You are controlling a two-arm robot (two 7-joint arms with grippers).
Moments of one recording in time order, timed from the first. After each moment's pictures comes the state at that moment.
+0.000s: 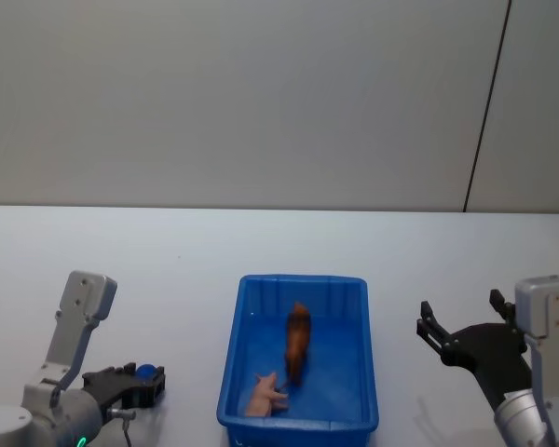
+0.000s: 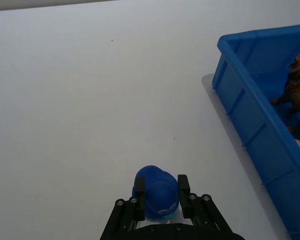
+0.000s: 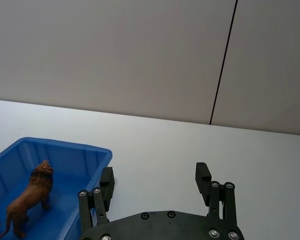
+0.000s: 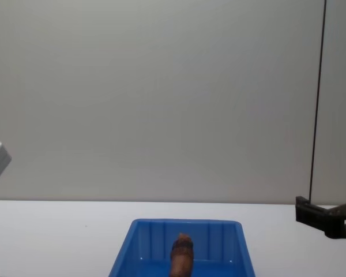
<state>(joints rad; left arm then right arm) -0.15 0.47 0.29 -1.55 -0.56 0.56 0.04 -0.07 0.16 -0.27 -1.71 0.08 0.10 -0.13</state>
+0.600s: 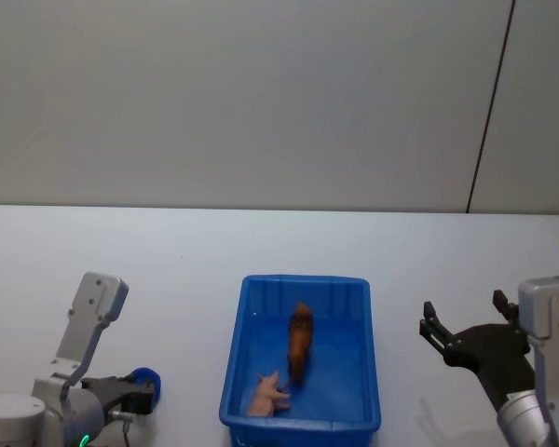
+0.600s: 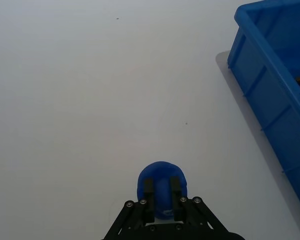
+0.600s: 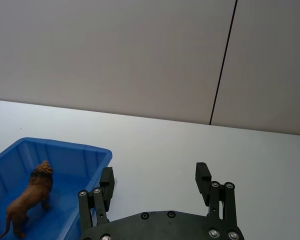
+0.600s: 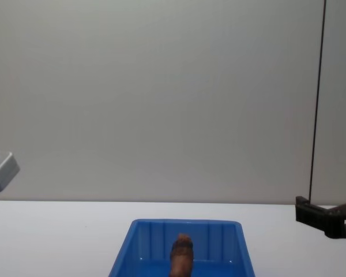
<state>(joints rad) -0.18 0.46 0.29 -1.53 -0.51 0.67 0.06 -0.07 0.16 -0.27 -1.71 0.08 0.10 -0.13</state>
